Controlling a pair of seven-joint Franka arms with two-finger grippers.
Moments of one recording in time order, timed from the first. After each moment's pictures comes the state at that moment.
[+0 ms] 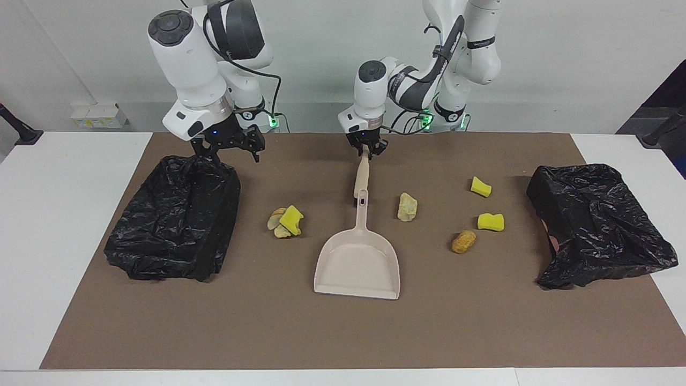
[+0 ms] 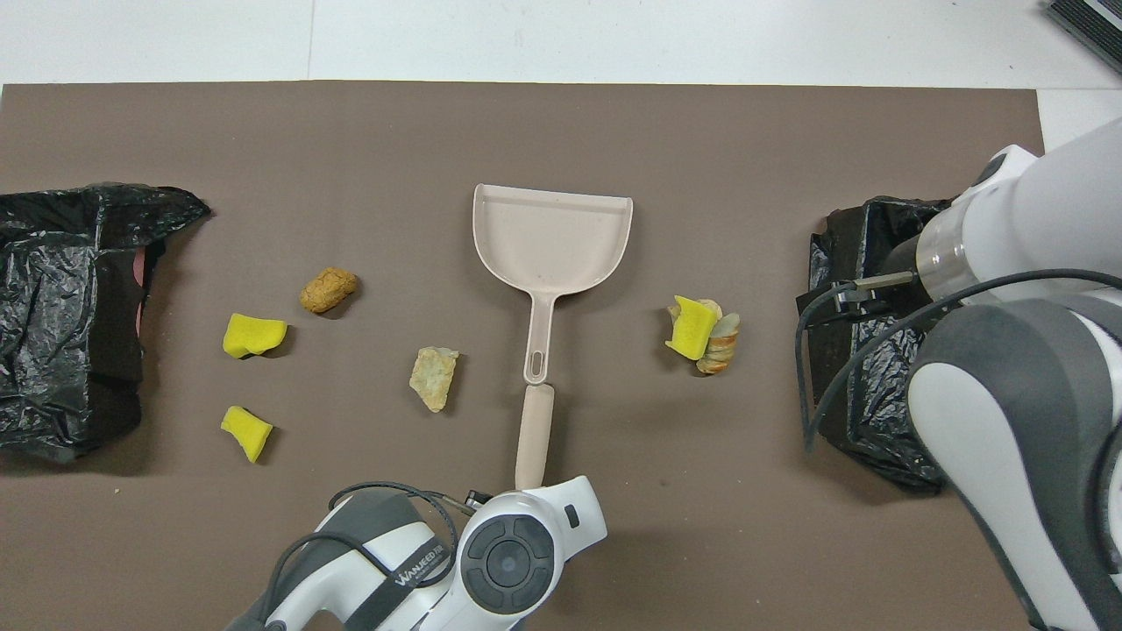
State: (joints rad) left arm -0.94 -0.04 0.02 -2.36 -0.06 2.26 -0.39; right arm 0.22 0.01 -0.05 -1.72 0.06 1.69 0.06
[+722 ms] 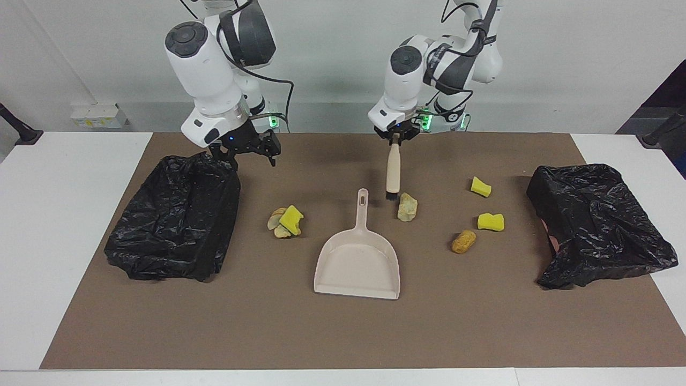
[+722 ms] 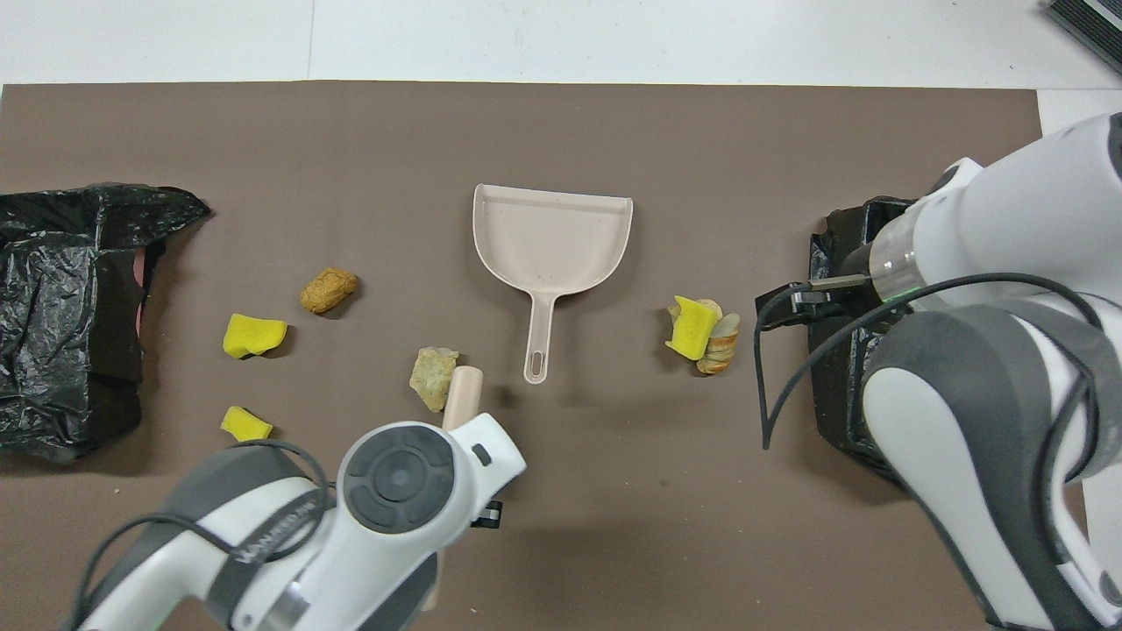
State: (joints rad) left arm -0.70 -0.20 0.06 -2.23 -0.06 1.79 -0.50; right arm 0.31 0.05 -0.05 -1.74 0.13 1.78 0.25
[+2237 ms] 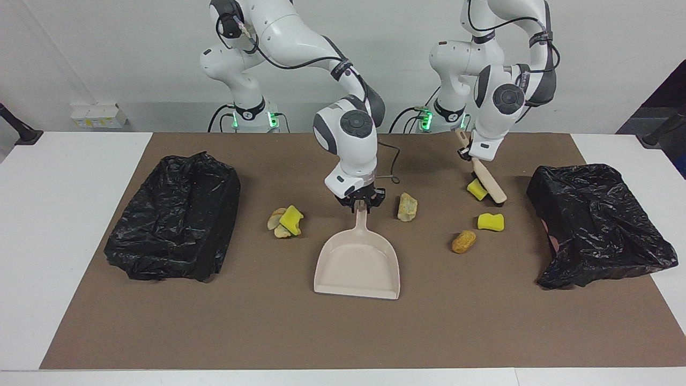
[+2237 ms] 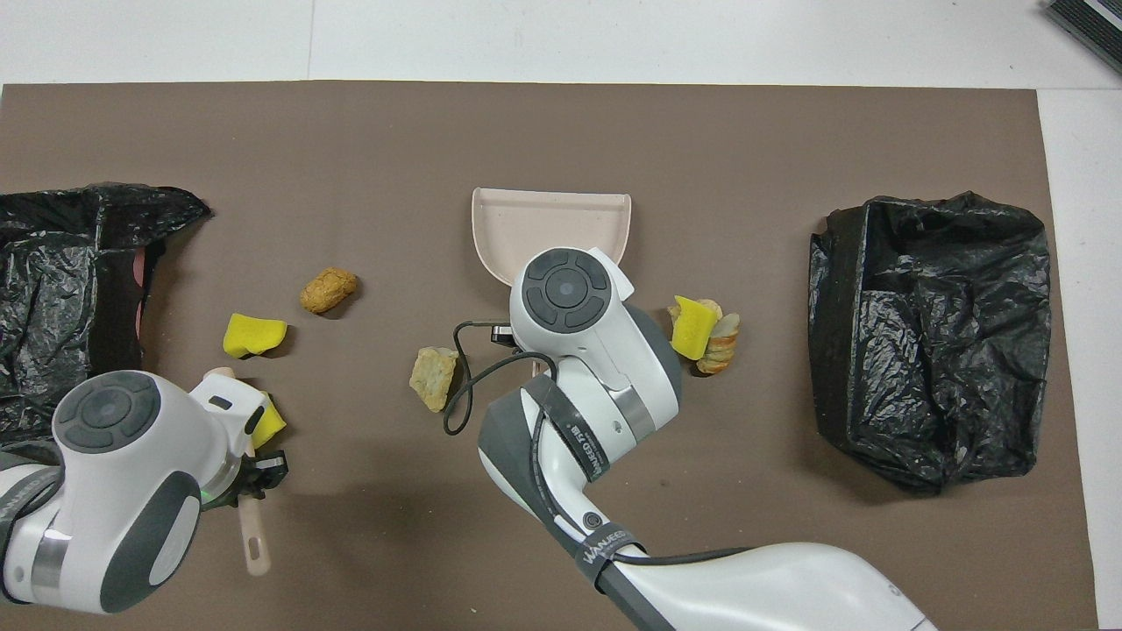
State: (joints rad) left arm -0.25 -0.25 0.04 -2.51 0.12 1.95 -0.57; right arm 0.66 0.47 -0.05 -1.64 0.07 2.13 0.66
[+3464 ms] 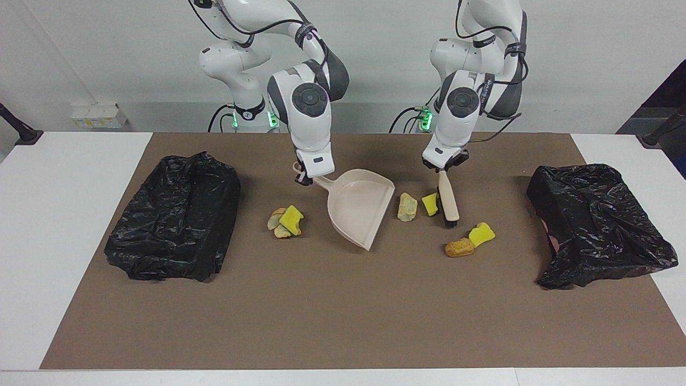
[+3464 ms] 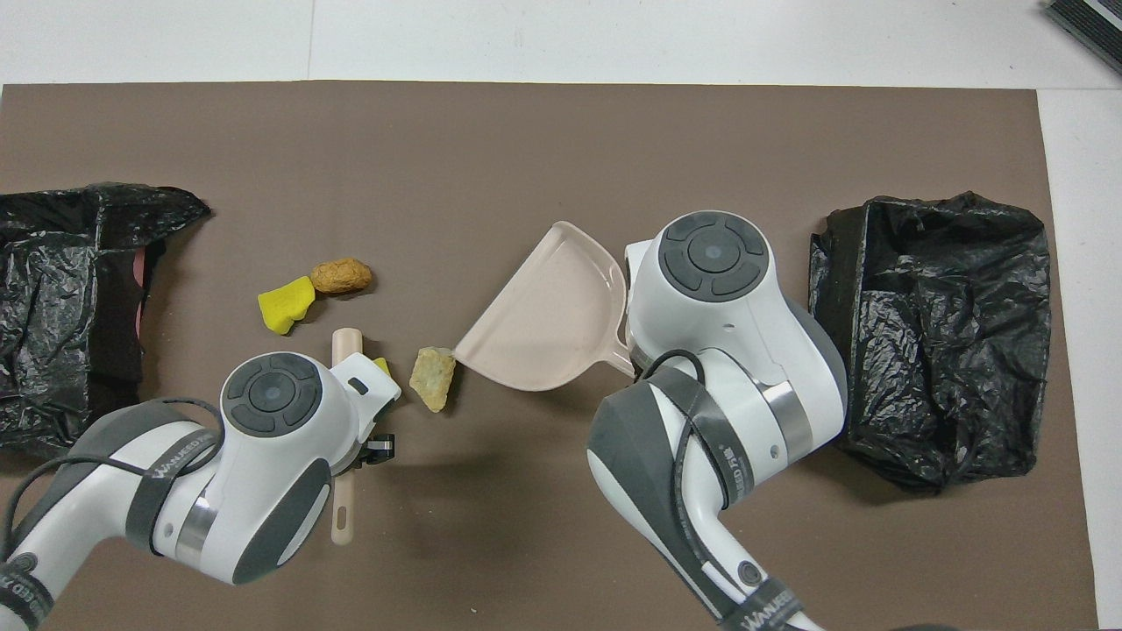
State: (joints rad) left arm -0.42 -0.11 0.06 -2.28 0.07 1.91 -0.35; right arm 0.55 0.18 -0.06 -1.85 0.06 1.81 -0.68
